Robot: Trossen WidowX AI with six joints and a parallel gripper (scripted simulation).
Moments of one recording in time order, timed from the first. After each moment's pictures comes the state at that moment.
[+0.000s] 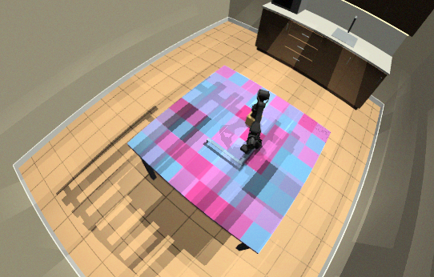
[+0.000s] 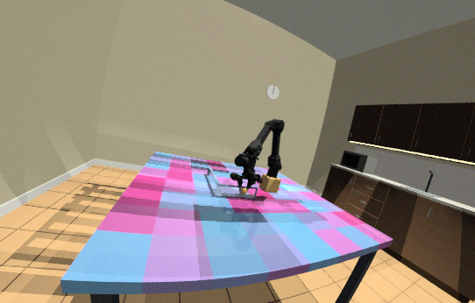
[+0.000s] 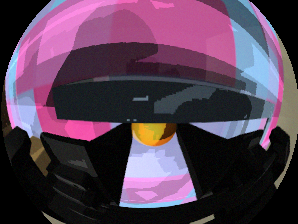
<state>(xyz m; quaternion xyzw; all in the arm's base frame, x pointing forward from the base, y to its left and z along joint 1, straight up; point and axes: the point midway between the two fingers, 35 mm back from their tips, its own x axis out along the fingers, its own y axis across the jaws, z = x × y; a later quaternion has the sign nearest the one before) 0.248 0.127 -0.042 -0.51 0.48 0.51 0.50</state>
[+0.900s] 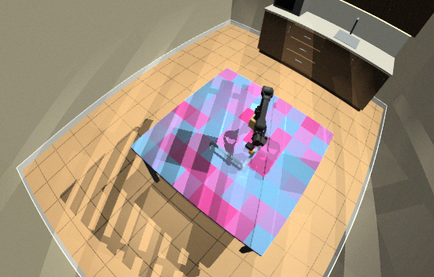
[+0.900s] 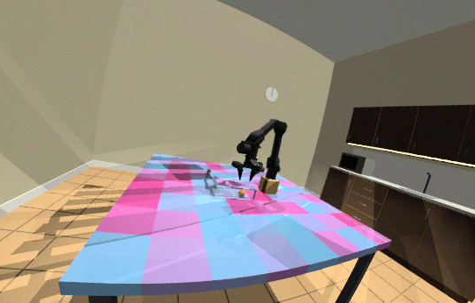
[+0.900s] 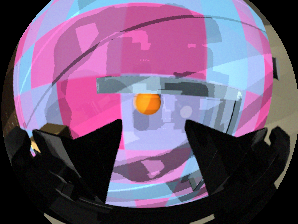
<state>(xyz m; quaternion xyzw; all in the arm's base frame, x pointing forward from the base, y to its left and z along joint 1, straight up) 0.249 0.127 0.038 -0.51 0.48 0.50 0.50</state>
